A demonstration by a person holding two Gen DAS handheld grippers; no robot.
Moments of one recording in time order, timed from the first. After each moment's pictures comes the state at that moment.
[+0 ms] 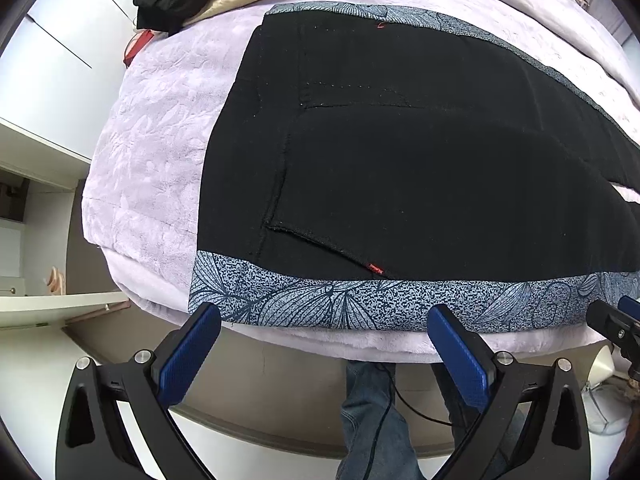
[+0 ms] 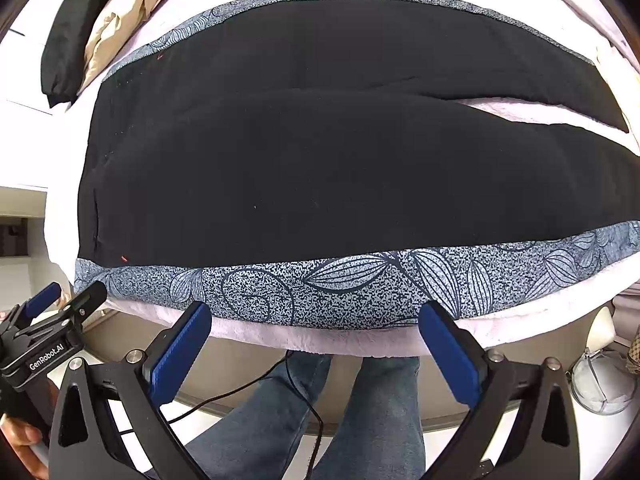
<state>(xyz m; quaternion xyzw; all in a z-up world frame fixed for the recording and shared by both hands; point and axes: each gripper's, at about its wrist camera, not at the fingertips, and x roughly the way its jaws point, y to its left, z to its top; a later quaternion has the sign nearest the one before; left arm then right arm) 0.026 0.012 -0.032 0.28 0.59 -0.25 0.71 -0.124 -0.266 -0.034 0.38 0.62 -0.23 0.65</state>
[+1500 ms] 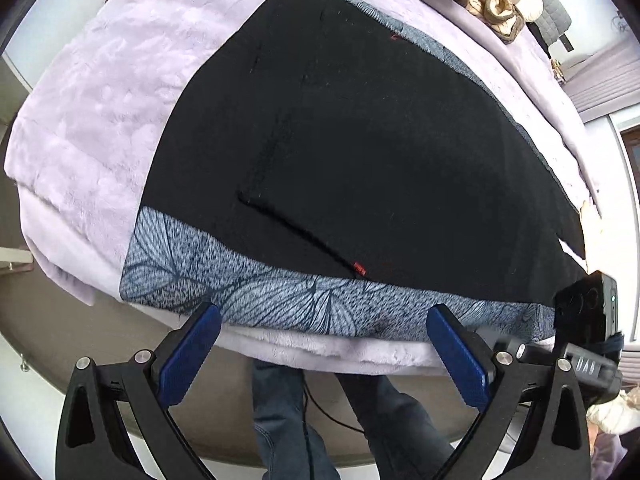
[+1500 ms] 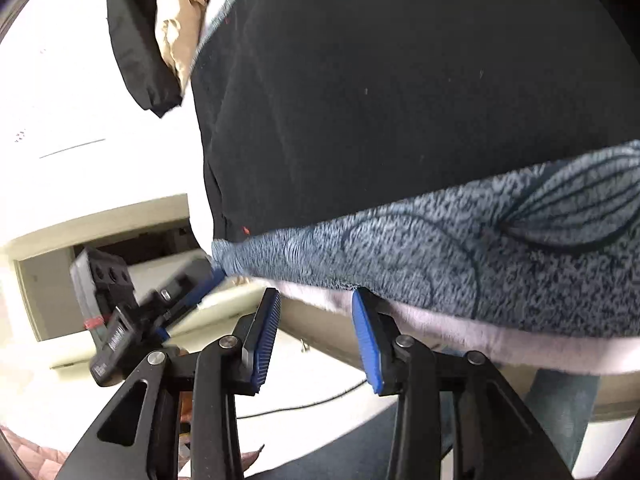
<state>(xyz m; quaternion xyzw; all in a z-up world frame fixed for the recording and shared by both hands) 0.059 0.068 -0.071 0.08 0.66 -0.32 0.68 -0.141 -0.252 -0.108 0.63 0.45 -0.02 0.63</state>
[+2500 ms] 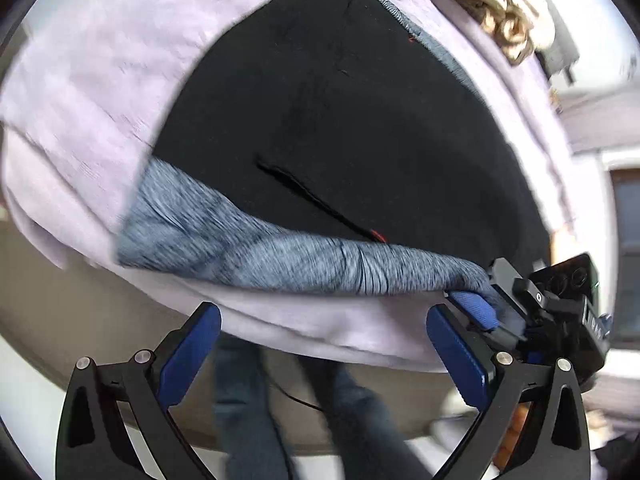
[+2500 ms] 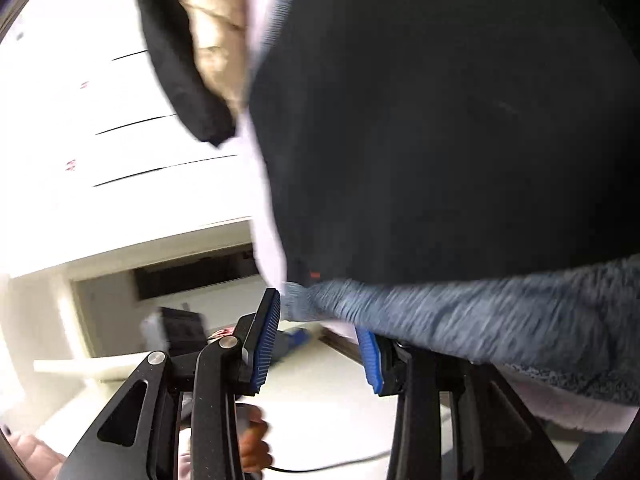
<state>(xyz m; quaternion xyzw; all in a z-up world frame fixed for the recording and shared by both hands) 0.060 0.076 -0.077 -0.02 0.70 -0.33 0.63 -0.105 -0.248 -0.104 0.68 0.35 0.05 0.64</state>
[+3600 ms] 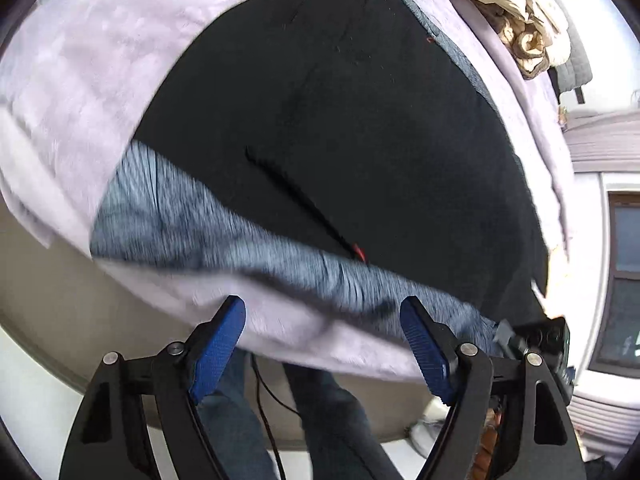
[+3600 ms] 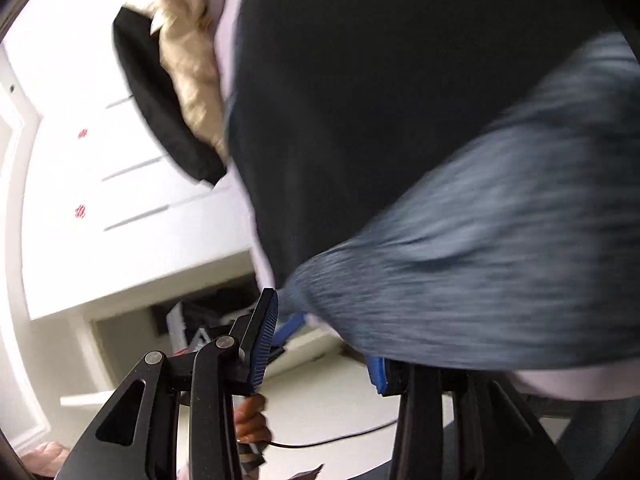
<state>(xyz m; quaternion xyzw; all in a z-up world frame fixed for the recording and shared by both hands) 0.056 0.059 -0.088 -0.04 0.72 -0.30 0.62 -0.149 -0.260 -0.123 0.73 0.32 0.02 0.60</state>
